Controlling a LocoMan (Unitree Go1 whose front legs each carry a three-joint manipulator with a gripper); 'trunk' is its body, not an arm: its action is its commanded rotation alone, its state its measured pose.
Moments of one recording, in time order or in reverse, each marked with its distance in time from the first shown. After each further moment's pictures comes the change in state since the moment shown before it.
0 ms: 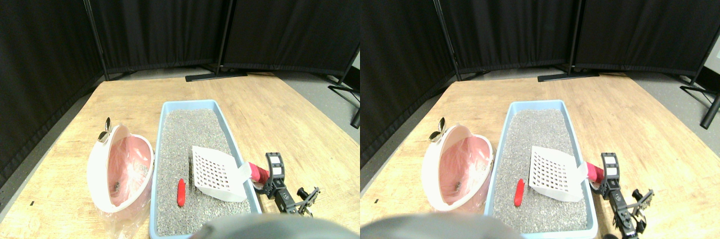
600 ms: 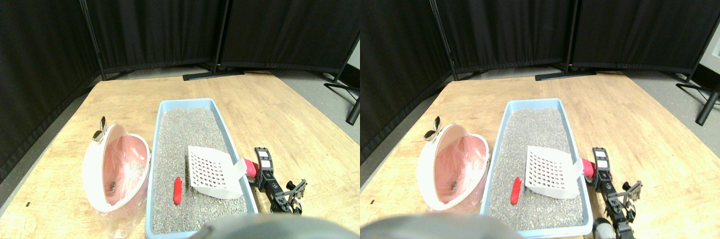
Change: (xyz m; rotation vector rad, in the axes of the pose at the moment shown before) right arm 0.013 -0.002 -0.014 0.027 0.104 -0.025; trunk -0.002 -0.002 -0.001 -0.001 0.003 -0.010
